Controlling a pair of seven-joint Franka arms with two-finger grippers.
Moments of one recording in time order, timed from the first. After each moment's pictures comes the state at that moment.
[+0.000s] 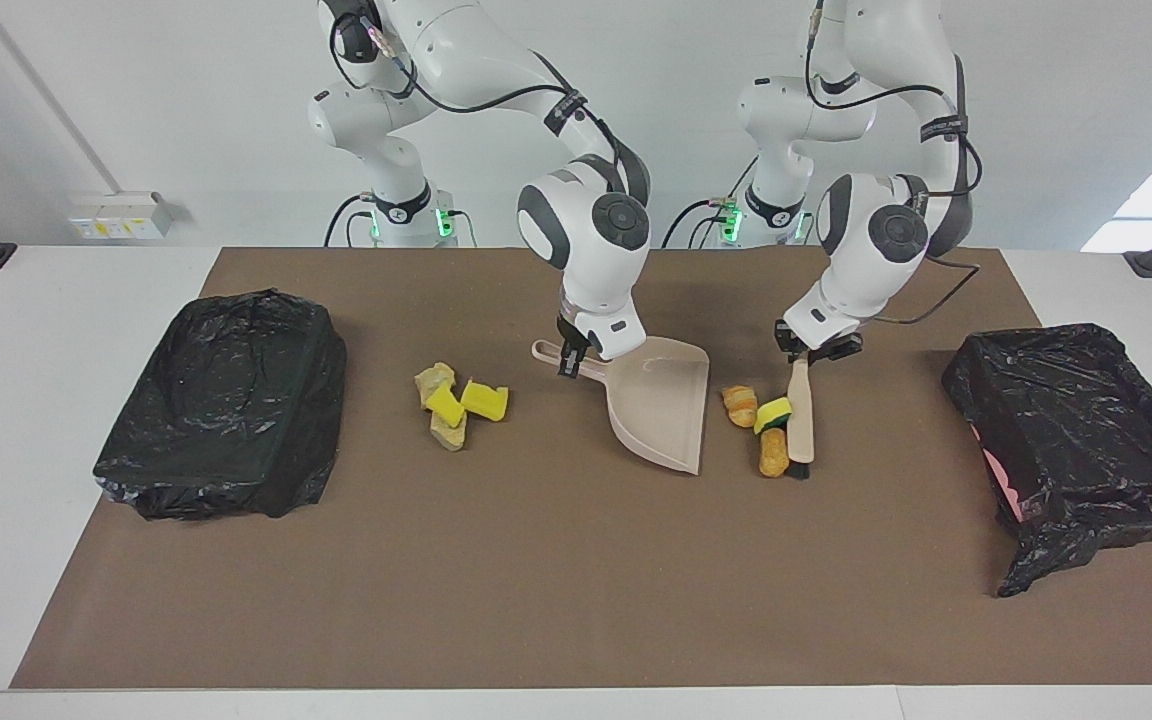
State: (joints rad) left arm -0.23 0.01 -0.02 -2.26 -0.05 2.09 0.08; right arm 0.62 0.42 0.01 -1.63 -0.08 1.85 -0.66
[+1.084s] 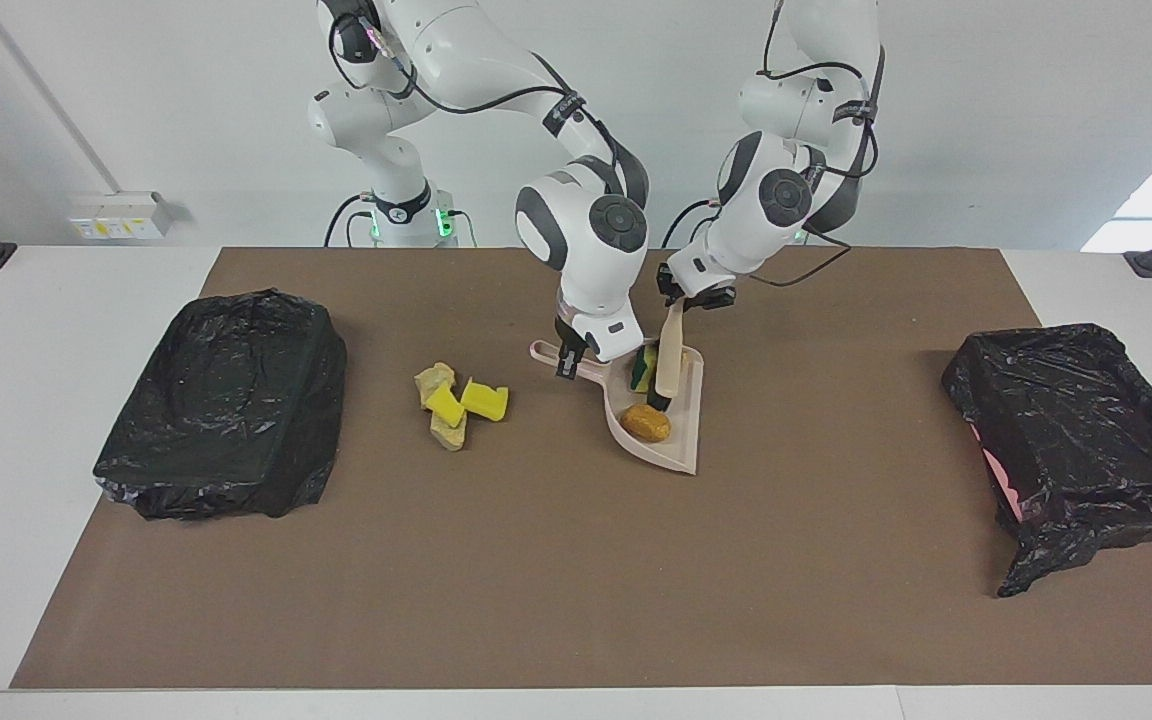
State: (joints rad) left arm -0.48 -0.06 0.01 -2.27 -0.37 1.99 -0.03; right arm 0.61 0.42 0.01 -1.63 -0.08 1.85 -0.66
